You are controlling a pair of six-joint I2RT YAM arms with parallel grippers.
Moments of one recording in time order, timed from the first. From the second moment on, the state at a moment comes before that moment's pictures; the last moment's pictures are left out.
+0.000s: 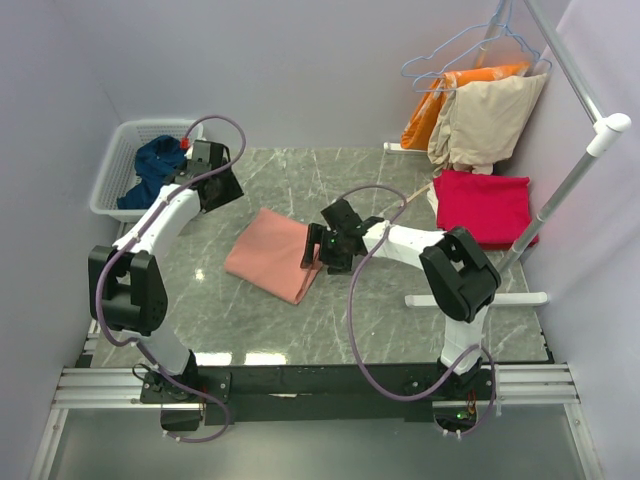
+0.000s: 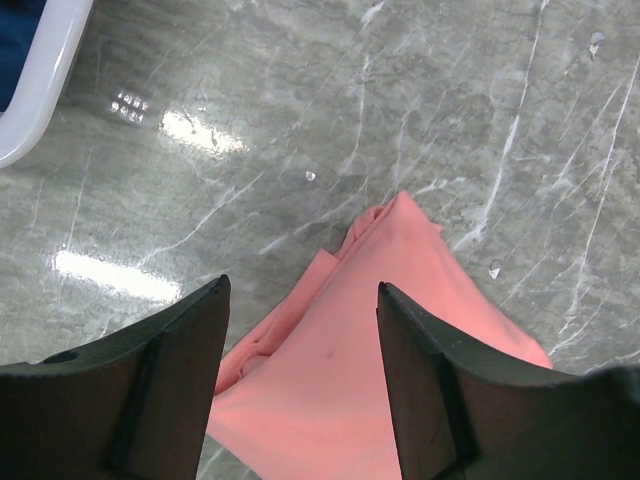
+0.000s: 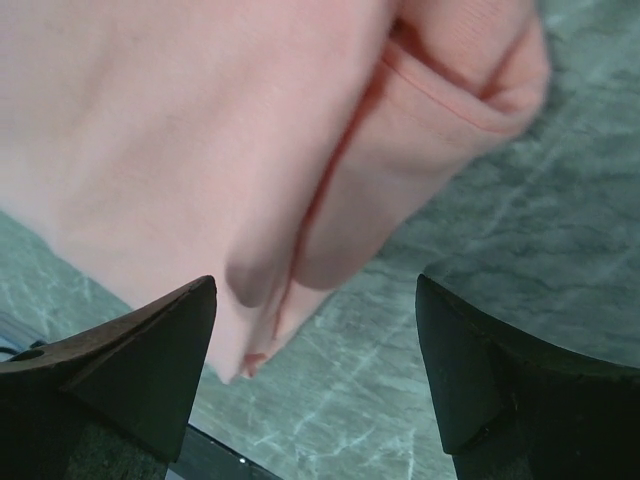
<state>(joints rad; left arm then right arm) -0.19 1.67 1.40 -0.57 -0.21 -0.60 0.67 1.87 1.19 -0.34 -0.17 0.78</state>
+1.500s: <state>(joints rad) -0.16 1.56 1.40 -0.64 -0.15 -0.60 0.57 2.07 1.51 -0.55 0.04 0.74</state>
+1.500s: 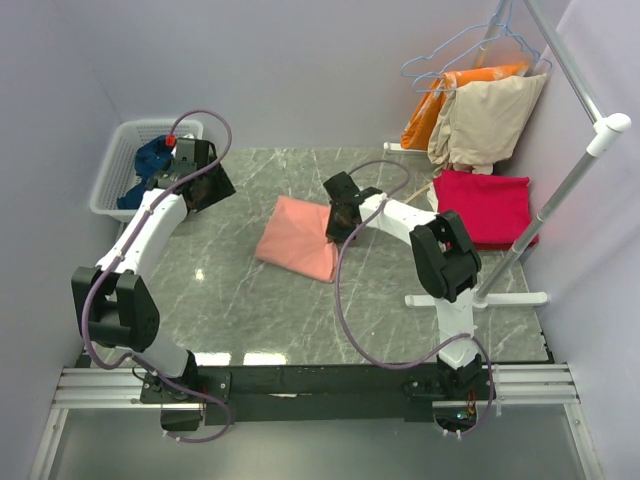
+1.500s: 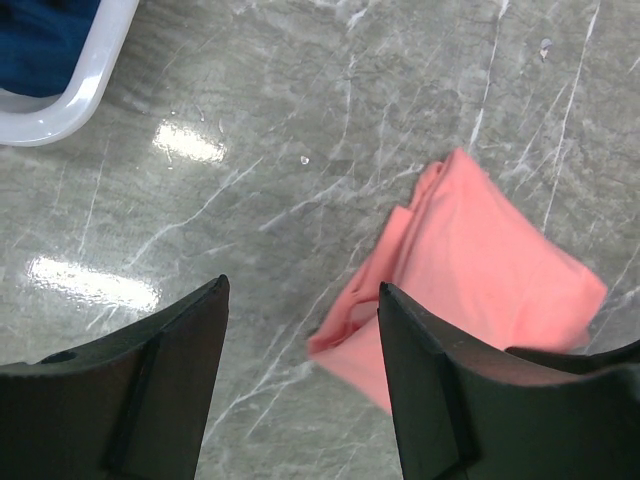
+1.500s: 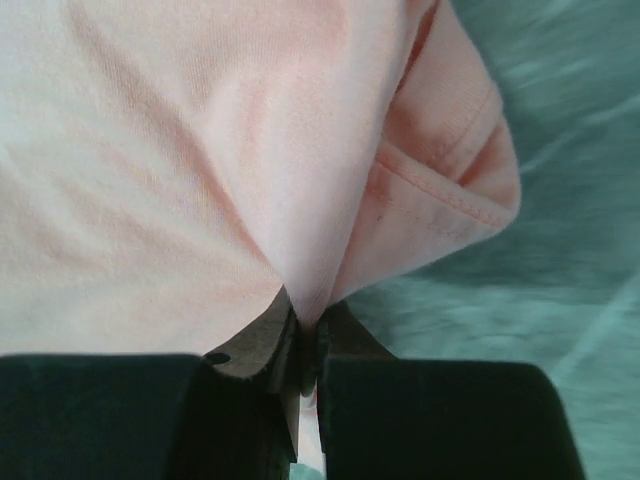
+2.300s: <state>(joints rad) -0.16 1.54 1.42 -0.66 -0.15 -0.59 0.33 1.96 1.64 -0.84 0.47 0.51</state>
